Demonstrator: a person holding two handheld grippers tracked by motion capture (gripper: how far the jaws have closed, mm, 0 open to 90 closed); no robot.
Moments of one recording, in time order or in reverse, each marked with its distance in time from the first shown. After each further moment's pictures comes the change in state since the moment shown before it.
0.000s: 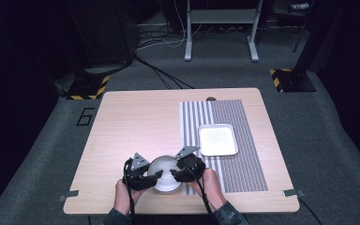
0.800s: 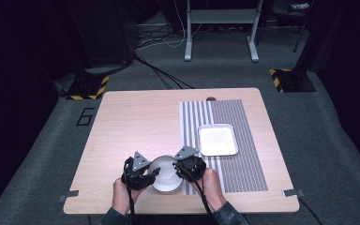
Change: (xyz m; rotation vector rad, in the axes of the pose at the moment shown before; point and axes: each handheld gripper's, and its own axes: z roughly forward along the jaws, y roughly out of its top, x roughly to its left) left arm -0.006 0.009 -0.009 0.007 0.076 0.073; right arm 0.010 0.006 -0.015 -0.068 -0.130 -0.073
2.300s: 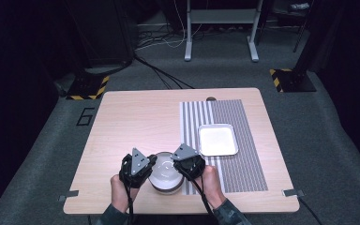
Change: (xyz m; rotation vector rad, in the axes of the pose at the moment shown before) left arm -0.010 0.023 -0.026 -0.158 0.097 0.115; right arm 0.006 0.016 -0.020 -0.107 -0.070 -0.080
